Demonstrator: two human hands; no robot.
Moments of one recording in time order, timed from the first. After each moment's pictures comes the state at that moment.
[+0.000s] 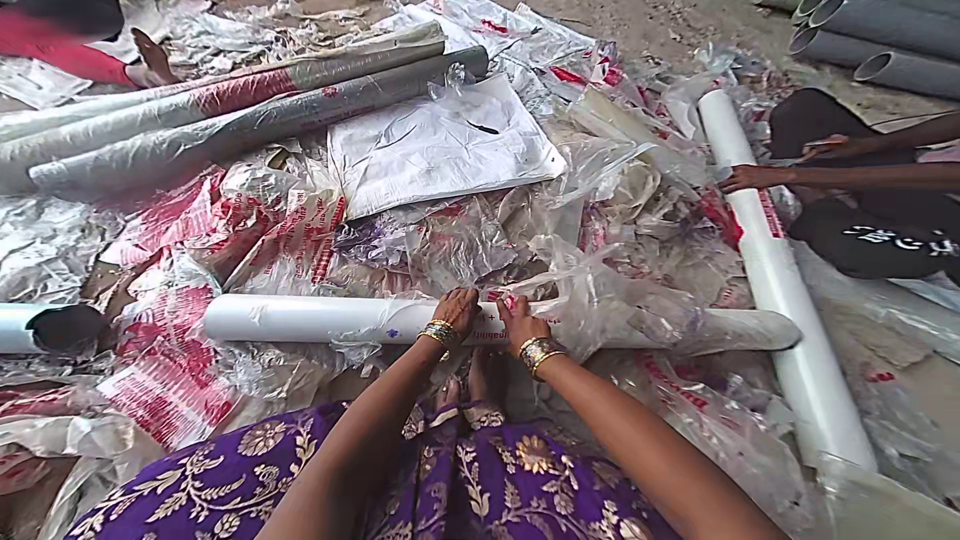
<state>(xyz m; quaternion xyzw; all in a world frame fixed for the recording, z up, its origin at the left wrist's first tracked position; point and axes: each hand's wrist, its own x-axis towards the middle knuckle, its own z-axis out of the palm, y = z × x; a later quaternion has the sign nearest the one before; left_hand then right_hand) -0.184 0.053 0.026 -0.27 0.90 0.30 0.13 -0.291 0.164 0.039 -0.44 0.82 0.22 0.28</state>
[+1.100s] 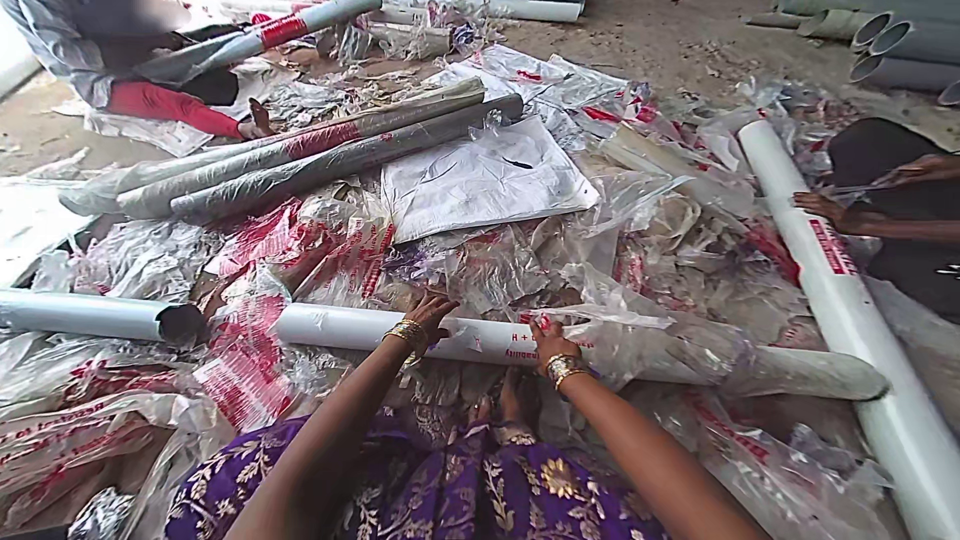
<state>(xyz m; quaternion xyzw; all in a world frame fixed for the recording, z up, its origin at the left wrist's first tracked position) -0.084 -0.024 0.059 -0.28 0.91 0.27 0.15 -0.287 0.157 0.038 -0.41 0.84 0.21 0.27</state>
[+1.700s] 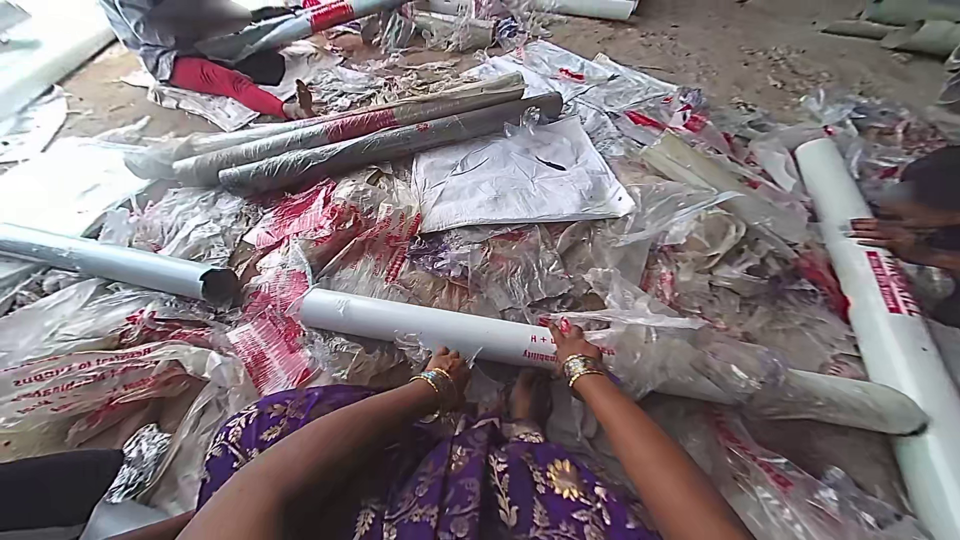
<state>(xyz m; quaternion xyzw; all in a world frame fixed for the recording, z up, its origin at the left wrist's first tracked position) -0.057 0.075 0.064 -0.21 0.88 0.19 0.39 -0.287 0.152 0.041 -0.41 0.84 0.24 0.26</state>
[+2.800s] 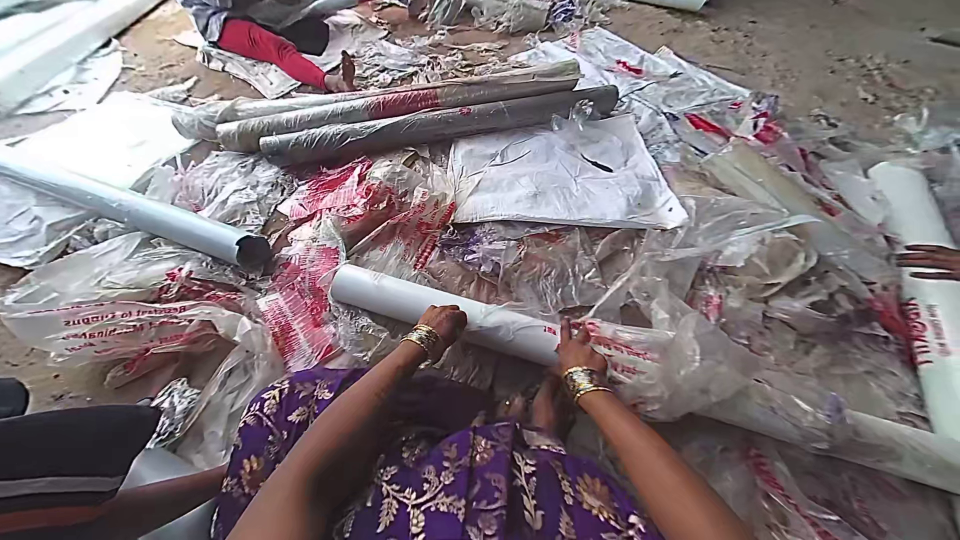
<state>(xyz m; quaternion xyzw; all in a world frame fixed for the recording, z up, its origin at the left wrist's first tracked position) -0.011 -0.010 0.048 -0.37 0.86 0.31 0.19 -0.236 0.121 0.042 -0.42 0.84 0.25 0.23</state>
